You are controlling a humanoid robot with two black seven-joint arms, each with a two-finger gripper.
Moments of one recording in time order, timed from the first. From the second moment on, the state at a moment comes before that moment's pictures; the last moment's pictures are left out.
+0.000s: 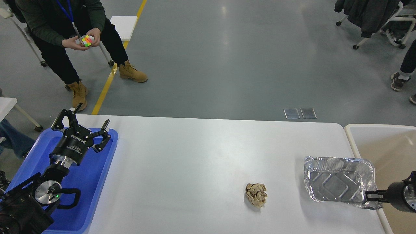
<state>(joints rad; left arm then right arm) -0.51 0.40 -0.77 -0.44 -0.04 -0.79 -0.51 1.09 -0.75 -0.92 0.90 -0.85 -0.07 0.35</state>
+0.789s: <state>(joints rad) -0.51 0.40 -0.77 -0.44 -0.04 -0.79 -0.51 1.61 -0.99 -1.10 1.25 -0.92 0.18 0.39</state>
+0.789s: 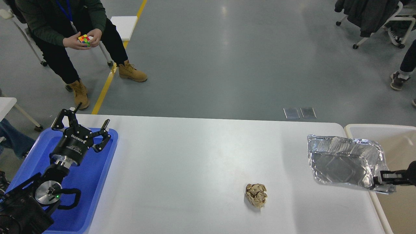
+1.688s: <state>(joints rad) -0.51 0.40 -0.77 -0.44 -0.04 -0.79 -0.51 2.00 -1.01 -1.24 1.30 -0.89 0.44 0.40</state>
